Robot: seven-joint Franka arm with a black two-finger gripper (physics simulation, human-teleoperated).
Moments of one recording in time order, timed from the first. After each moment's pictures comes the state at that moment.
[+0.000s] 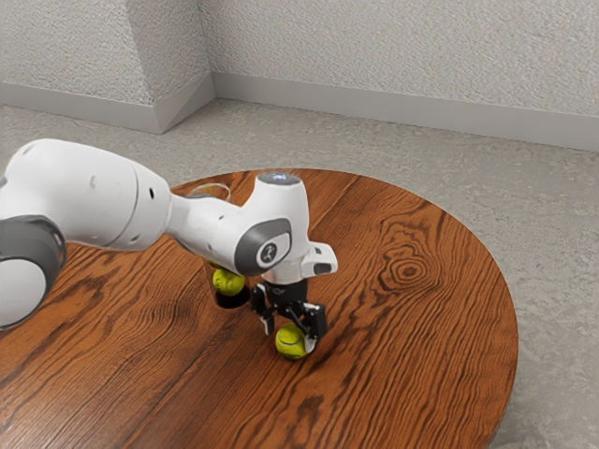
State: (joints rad) arm -0.42 0.44 0.16 -1.92 -0.14 2.22 -0.09
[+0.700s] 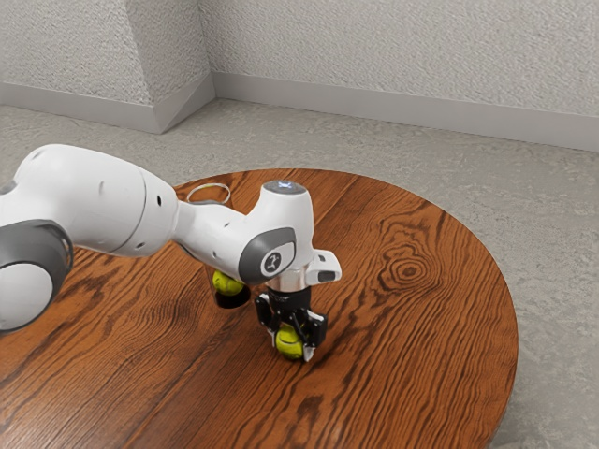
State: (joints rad) arm -0.43 0.46 0.16 -1.92 -0.12 2.24 -0.13
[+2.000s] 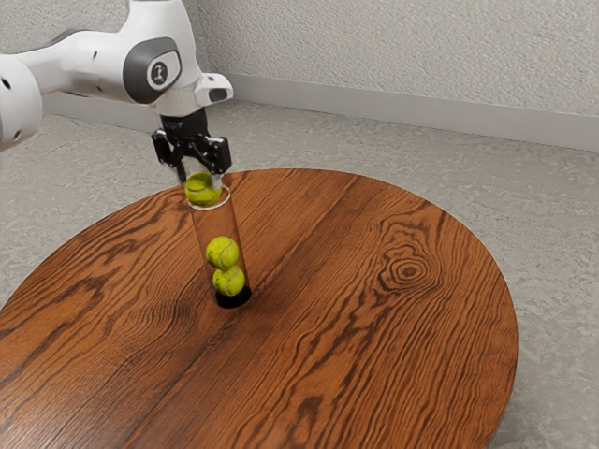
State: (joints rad) arm -0.02 0.24 0.08 -1.54 0.01 1.82 -0.05
